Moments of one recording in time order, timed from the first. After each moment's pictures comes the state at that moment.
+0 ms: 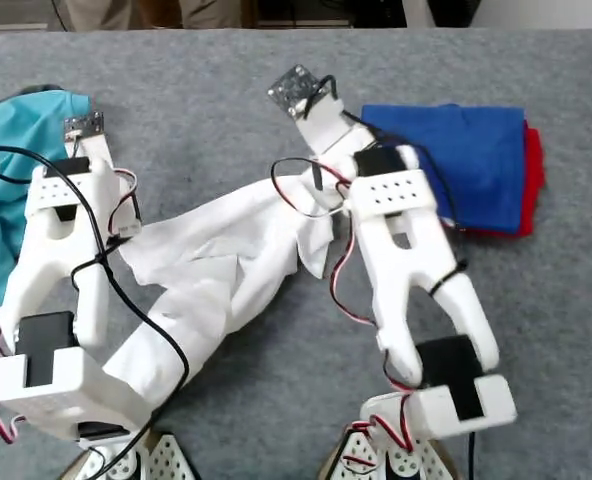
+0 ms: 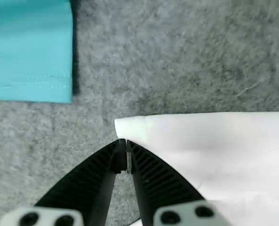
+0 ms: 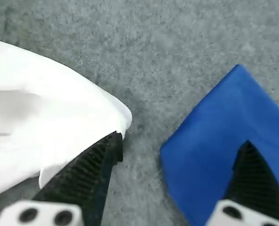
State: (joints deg) left arm -13.3 4.7 16.3 65.0 -2.5; right arm -15.5 -2.5 12.5 56.7 22.5
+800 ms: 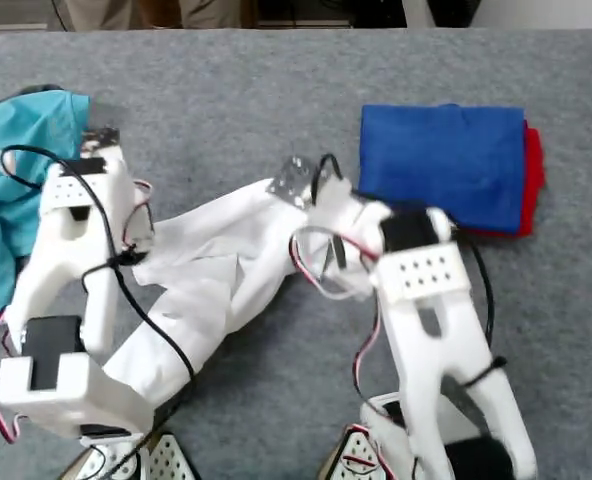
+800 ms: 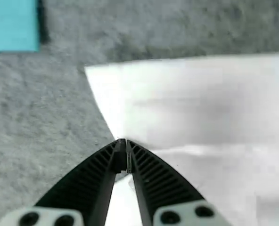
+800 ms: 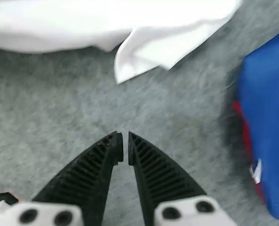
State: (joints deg) left arm -7.4 1.2 20.8 72.7 0.0; right arm -15.6 -32.5 40.7 74.6 34.9
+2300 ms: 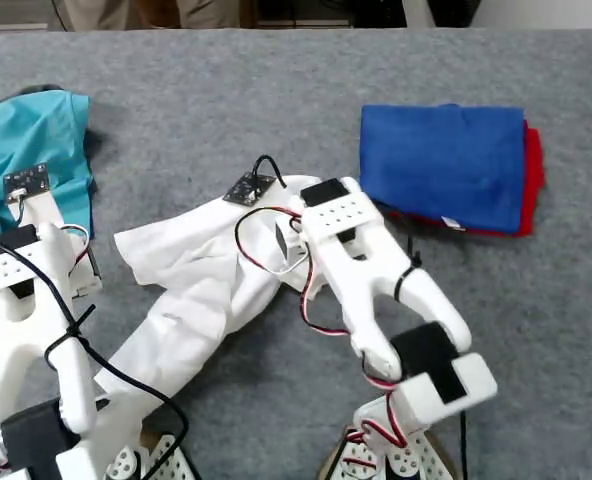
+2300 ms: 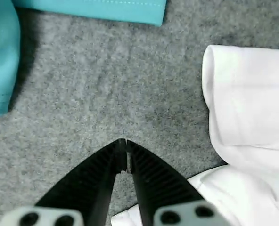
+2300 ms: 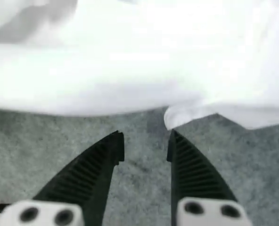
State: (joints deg) left arm -26.5 -20.8 43.6 62.7 -10.1; right arm -25.9 5.6 25.1 72.2 24.1
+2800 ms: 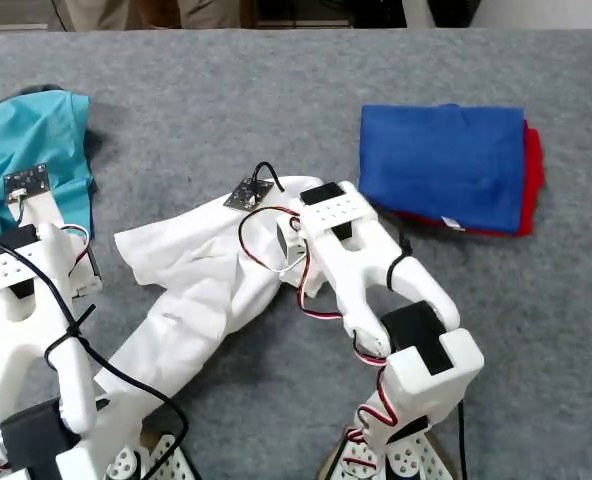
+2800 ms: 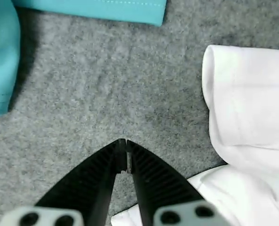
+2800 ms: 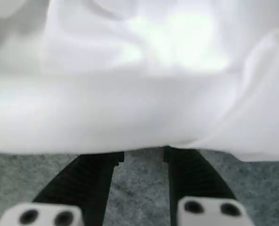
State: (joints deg) left arm -26.5 -20.8 43.6 62.7 -10.1; right arm -24.4 12.2 24.9 66.2 29.2
